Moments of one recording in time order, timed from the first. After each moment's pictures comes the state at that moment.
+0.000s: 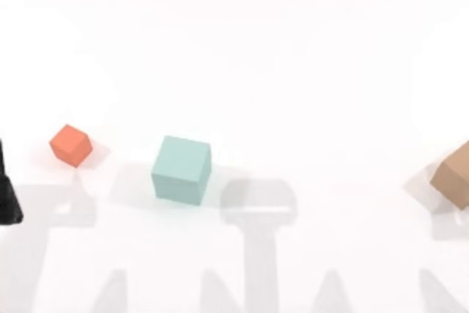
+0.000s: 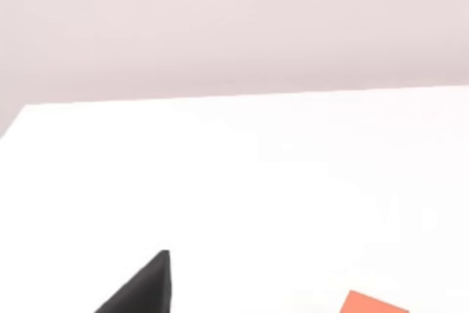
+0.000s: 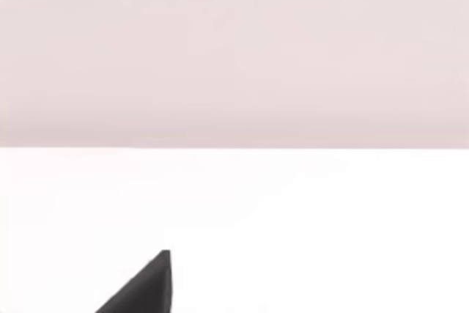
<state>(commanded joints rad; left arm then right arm) -0.02 0.22 0.21 -0.14 0.00 0.05 0.00 0.00 0.00 0.00 0.00 0.00</state>
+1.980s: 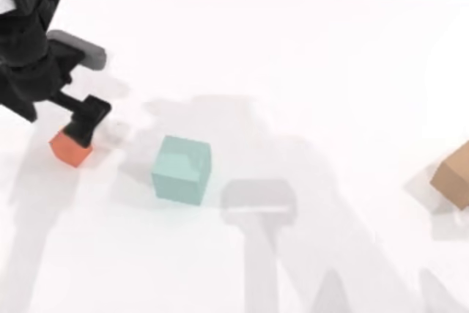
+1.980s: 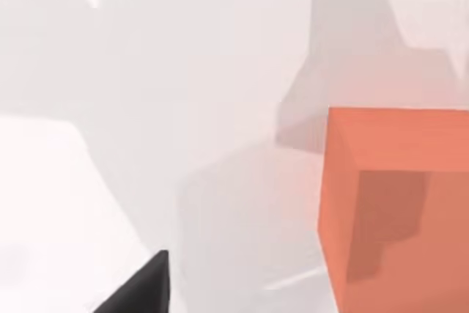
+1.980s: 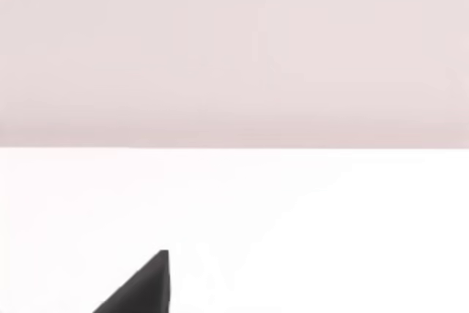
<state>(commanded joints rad) -0.11 2.11 1.56 -1.03 0.00 0.43 0.00 0.00 0.00 0.00 0.00 0.00</state>
